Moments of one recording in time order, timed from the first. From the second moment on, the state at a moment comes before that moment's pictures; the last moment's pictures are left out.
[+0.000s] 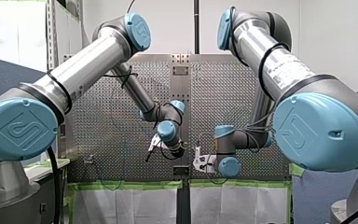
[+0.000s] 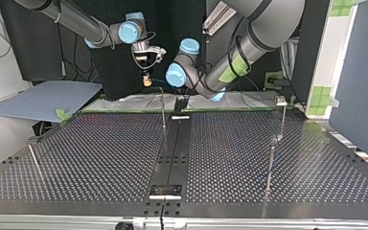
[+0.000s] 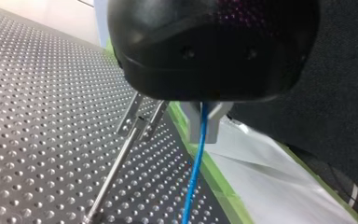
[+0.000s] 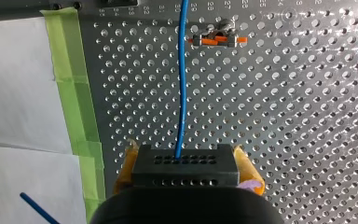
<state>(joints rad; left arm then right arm) -0.58 -2.40 -1.47 -2.96 -1.84 -1.52 2.13 -0.72 1.90 -1.02 1.64 1.64</state>
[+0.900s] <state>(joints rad) -0.58 -2.40 -1.47 -2.94 -1.80 -1.54 2.13 -0.72 1.90 -1.02 1.64 1.64</state>
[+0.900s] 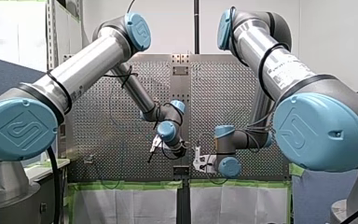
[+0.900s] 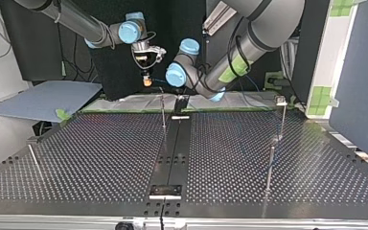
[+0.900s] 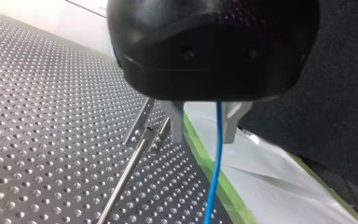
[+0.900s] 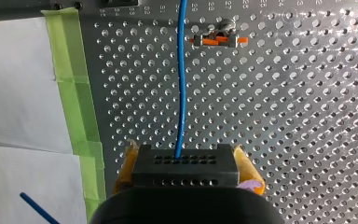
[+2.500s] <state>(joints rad) -0.57 -2.41 -1.47 -2.92 -1.80 -1.60 2.13 -0.72 1.90 -1.01 1.63 1.64</state>
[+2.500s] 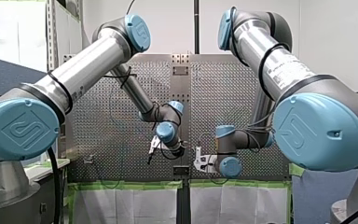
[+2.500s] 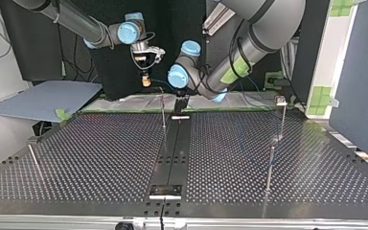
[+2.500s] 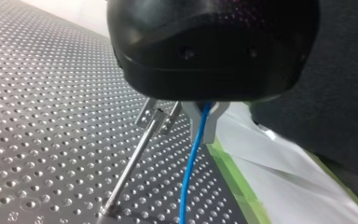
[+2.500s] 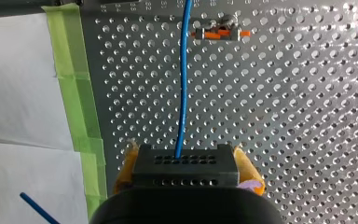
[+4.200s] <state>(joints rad) -0.56 -2.48 -1.47 -2.75 -1.73 -1.77 1.99 -0.67 1.83 -1.01 1.55 1.67</state>
